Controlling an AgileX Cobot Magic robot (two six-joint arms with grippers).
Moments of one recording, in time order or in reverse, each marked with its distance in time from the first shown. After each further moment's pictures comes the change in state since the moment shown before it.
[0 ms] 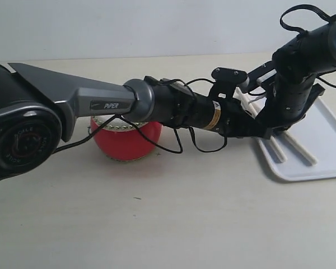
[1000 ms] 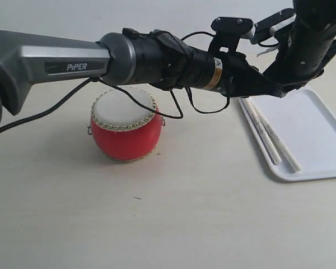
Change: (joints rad) left arm 0.006 -0.193 0.019 0.177 0.028 -0.151; right arm 0.005 -0.203 -0.095 0.053 0.152 -0.021
